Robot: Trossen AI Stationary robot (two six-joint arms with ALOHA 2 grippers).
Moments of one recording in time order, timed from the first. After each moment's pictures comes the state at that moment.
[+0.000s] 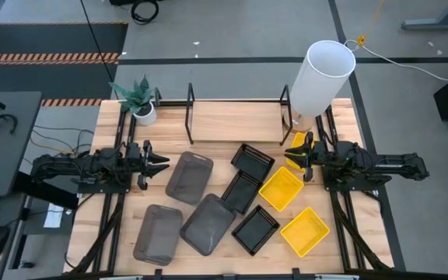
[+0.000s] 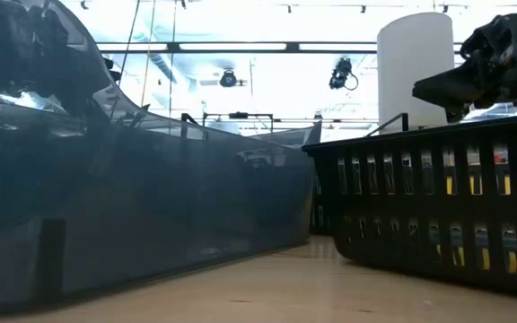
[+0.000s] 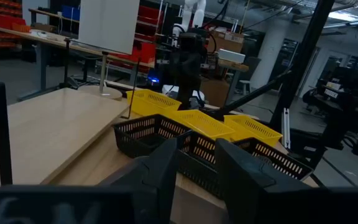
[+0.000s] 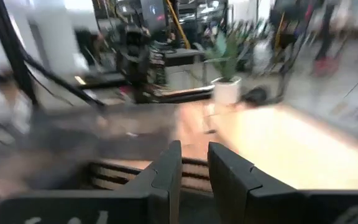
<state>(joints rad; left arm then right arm) -0.04 0.01 0.01 0.05 -0.13 -0.23 -0.07 0.03 0.01 0.03 0.13 0.03</state>
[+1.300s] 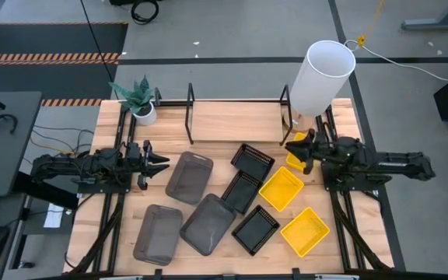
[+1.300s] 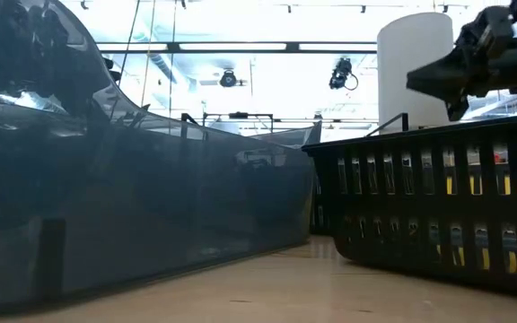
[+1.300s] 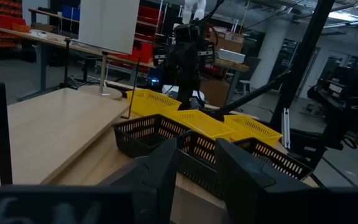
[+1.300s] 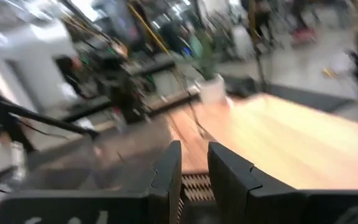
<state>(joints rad) -0.04 0.01 0.01 0.05 -0.13 -0.23 -0.11 0.15 0.11 0.02 0.18 0.32</state>
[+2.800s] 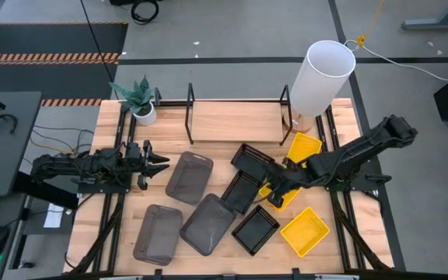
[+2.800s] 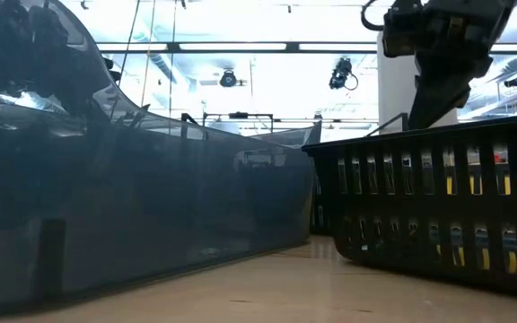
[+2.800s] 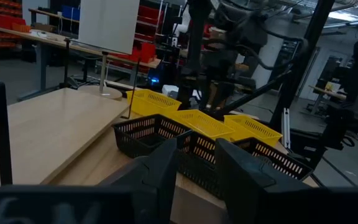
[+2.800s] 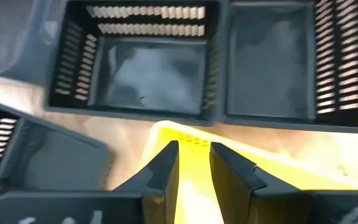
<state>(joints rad) -0.04 0.01 0.01 0.05 -0.13 -0.23 0.35 1.33 0.87 -0.65 0.27 0.81</state>
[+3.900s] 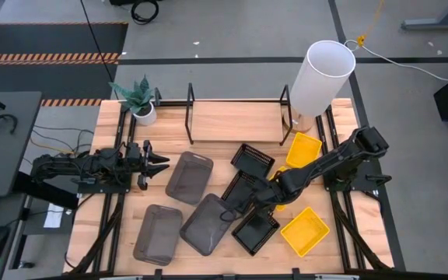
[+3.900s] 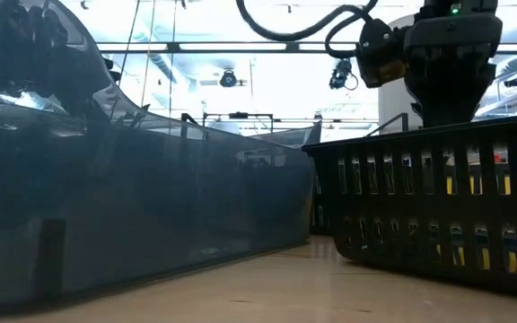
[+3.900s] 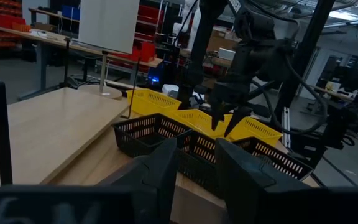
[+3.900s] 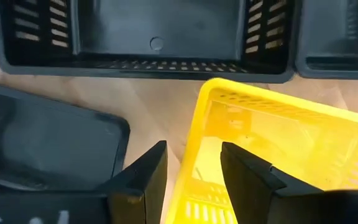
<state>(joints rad) -0.04 0.01 0.01 0.05 -0.13 -0.23 0.38 1.70 1.13 -0.86 0.13 0.94</state>
